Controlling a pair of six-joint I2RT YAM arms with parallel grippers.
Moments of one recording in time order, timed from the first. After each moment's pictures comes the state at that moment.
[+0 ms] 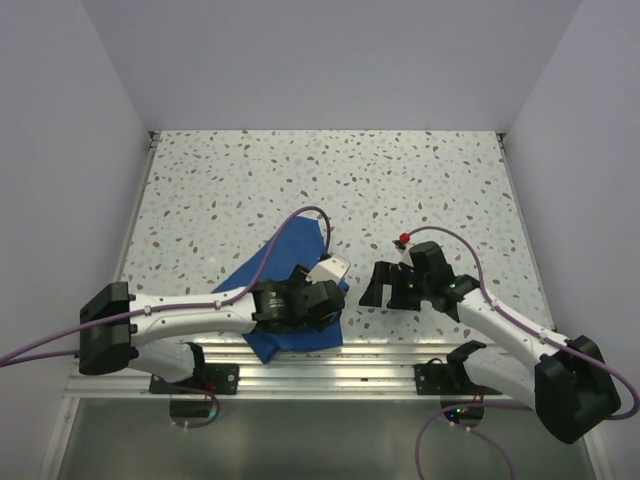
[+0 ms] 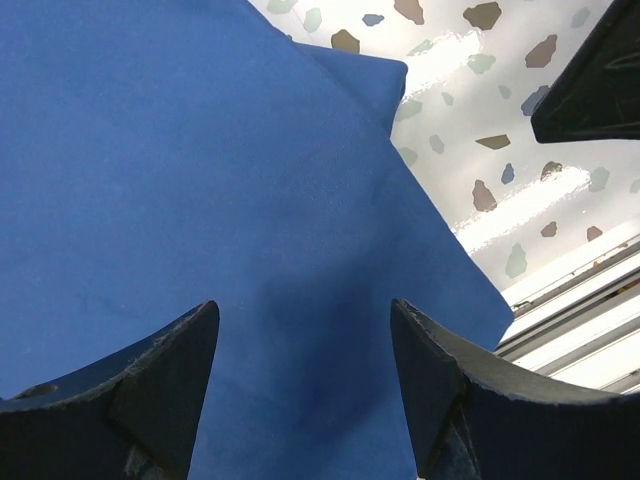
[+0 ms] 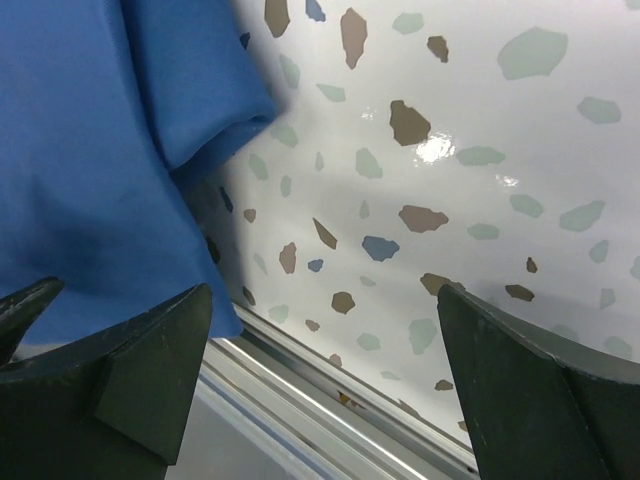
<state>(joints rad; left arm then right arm) -1.28 1.36 0.95 -0.63 -0.55 -0.54 0.49 1.04 0.47 -0.32 -0.34 0.61</state>
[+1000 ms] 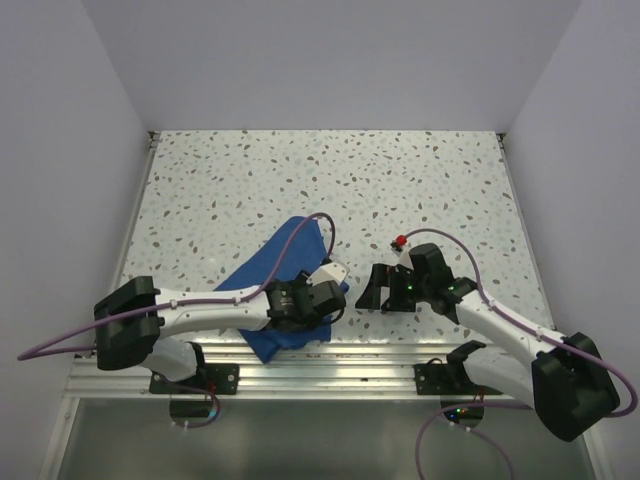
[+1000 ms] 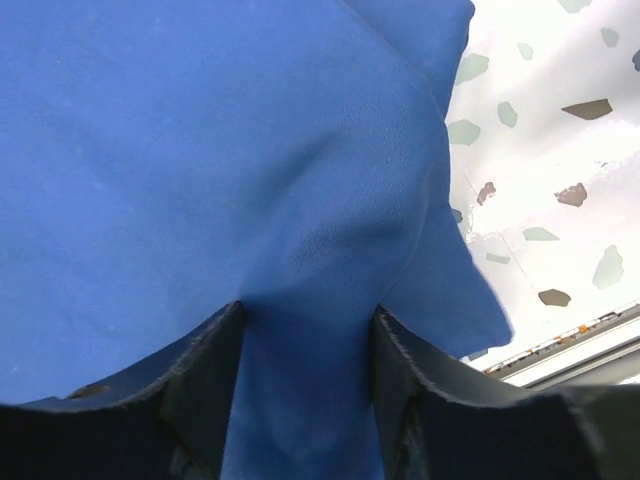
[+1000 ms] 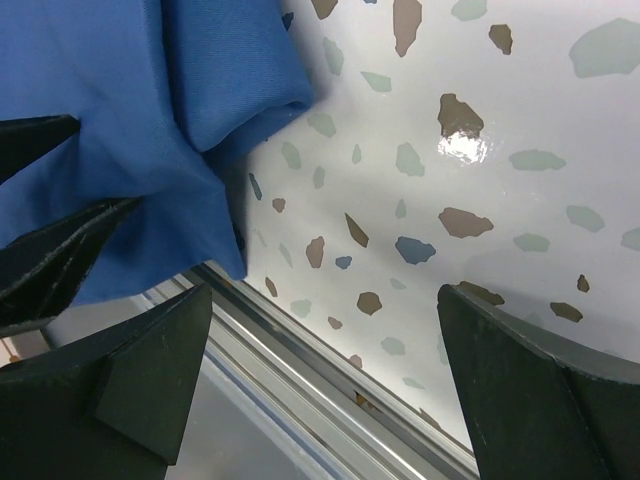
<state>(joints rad) -1.23 1.46 0.89 -0.57 -0.53 -0.48 0.49 1.05 0.43 -0.24 -0.44 0.61</state>
